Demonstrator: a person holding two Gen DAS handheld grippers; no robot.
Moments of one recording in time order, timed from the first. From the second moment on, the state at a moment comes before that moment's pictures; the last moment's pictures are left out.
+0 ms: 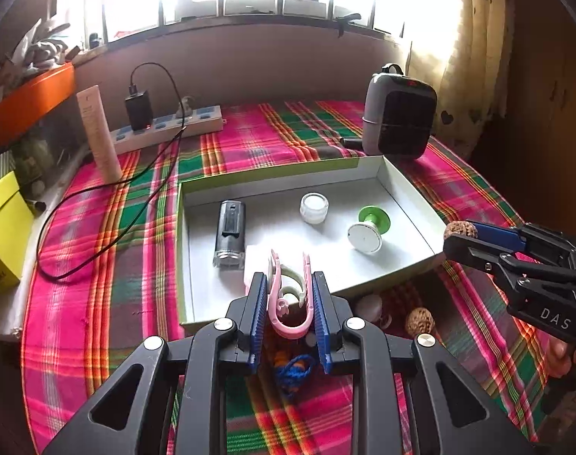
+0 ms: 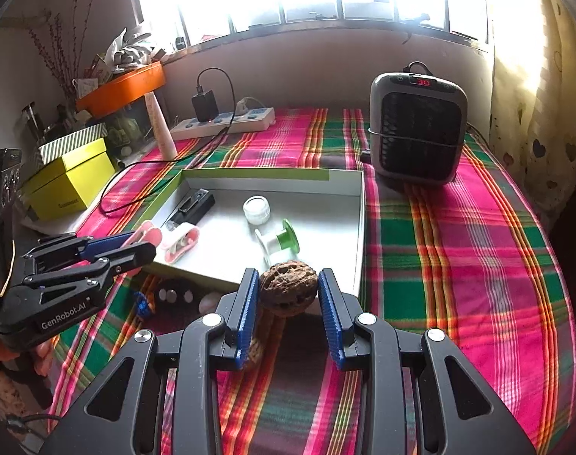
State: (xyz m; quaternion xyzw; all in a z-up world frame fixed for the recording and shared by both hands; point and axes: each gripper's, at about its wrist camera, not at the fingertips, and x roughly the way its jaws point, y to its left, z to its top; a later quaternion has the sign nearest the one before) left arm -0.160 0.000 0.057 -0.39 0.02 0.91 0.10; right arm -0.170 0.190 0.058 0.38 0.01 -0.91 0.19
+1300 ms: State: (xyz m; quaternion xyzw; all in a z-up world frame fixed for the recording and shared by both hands) left arm -0.254 0.016 0.024 -0.43 0.00 0.89 0.11; right arm -0.294 0.164 0.027 0.44 0.04 -0.88 0.19
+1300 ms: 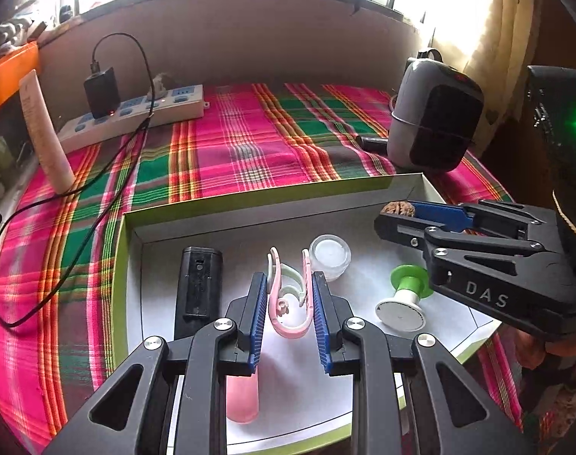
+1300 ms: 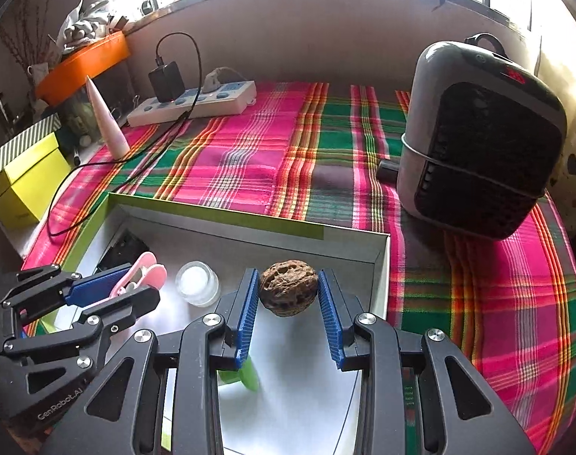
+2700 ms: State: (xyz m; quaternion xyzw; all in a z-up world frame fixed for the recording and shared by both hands) left arm -0.247 0.018 0.022 -0.44 0.01 0.89 0.09; right arm -0.290 0.165 0.025 0.44 0.03 -0.88 0.18
